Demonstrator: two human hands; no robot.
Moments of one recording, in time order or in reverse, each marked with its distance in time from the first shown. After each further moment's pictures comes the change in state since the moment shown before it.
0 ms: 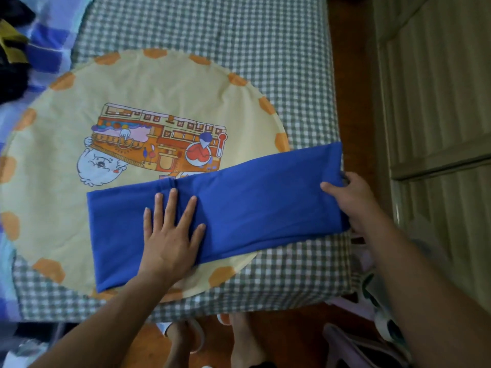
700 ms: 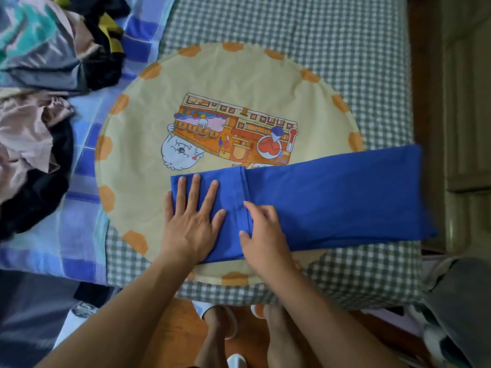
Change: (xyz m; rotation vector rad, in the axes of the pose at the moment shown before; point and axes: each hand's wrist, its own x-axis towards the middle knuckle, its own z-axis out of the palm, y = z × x) left_hand -0.006 -0.100 -0.019 0.213 -0.003 -0.096; right_hand -0.181 -0.010 0.243 -0.508 -0.332 -0.419
